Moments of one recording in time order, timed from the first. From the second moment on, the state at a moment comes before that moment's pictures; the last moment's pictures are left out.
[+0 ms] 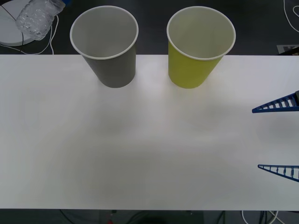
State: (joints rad) right arm 0.42 -1.19 -0.44 -2.14 0.84 -1.17 -0.04; left arm -1.61 0.91 -0.71 -0.92 -1.75 -1.57 1.00
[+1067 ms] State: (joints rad) right arm 0.42 -1.19 -0.44 -2.14 0.84 -1.17 -0.04; left arm -1.74 0.66 -0.72 -0.63 -1.87 -1.55 0.95
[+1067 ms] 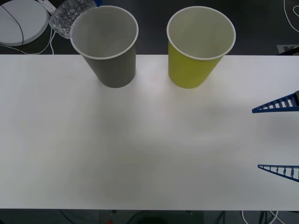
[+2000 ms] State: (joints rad) right arm 0.42 -1.19 -0.44 -2.14 0.84 -1.17 -0.04; left arm -1.79 0.57 -0.72 -0.53 -1.94 -1.51 0.92
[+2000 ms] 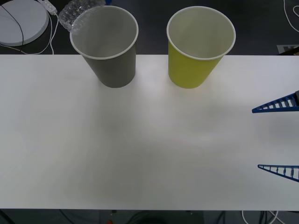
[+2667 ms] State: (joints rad) right arm 0.42 -1.19 -0.44 -2.14 0.84 -1.17 -0.04; left arm -1.79 0.58 -0.72 -0.53 -1.93 -1.52 0.92
